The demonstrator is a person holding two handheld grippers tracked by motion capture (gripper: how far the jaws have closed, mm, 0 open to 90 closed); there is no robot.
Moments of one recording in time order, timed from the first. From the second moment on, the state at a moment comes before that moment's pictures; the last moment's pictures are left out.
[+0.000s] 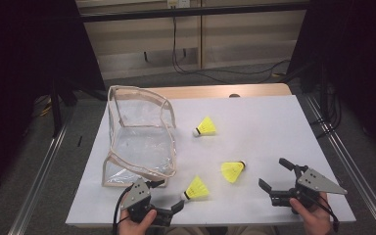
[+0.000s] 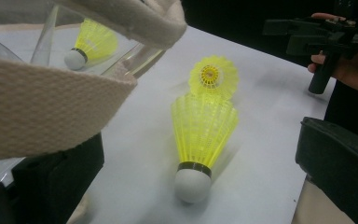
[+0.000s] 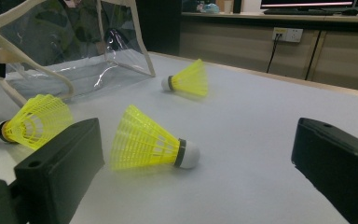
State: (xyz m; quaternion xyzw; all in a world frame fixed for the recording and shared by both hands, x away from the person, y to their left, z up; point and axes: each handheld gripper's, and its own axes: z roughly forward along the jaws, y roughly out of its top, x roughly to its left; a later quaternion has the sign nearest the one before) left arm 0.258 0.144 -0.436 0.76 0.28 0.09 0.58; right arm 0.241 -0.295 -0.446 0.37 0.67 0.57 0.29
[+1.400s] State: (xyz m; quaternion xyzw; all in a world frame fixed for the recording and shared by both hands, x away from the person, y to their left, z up) left arm 0.263 0.106 -0.427 0.77 0.28 0.07 0.58; right arm 0.242 -0.298 -0.446 0.38 0.67 0.56 0.30
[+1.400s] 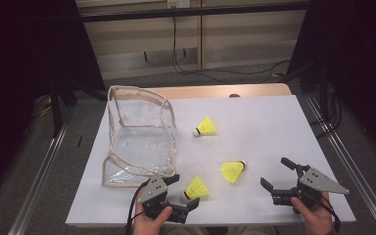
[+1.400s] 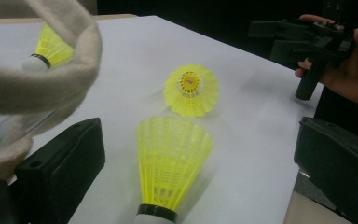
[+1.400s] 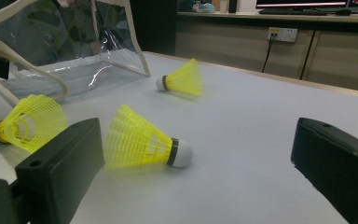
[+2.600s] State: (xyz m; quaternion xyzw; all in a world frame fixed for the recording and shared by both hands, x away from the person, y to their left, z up) left arm 0.265 0.083 -0.429 0.78 0.29 0.07 0.55; right arm 0.241 -0.299 -0.445 0.38 0.67 0.57 0.30
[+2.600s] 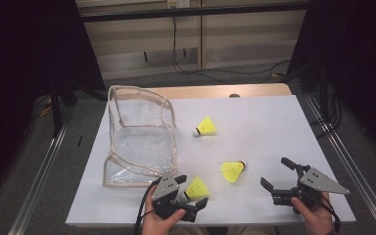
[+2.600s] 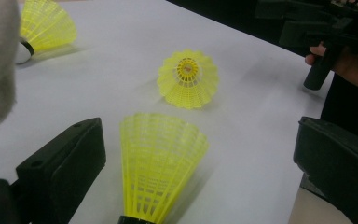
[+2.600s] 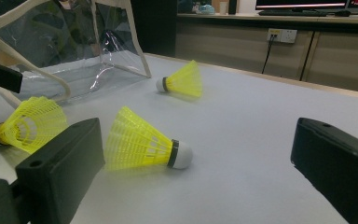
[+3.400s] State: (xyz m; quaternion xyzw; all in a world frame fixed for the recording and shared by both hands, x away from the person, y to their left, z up) left arm 0.272 0.049 -0.429 0.81 0.31 0.12 0.48; right arm 0.240 -0.300 -0.444 0.38 0.67 0.57 0.30
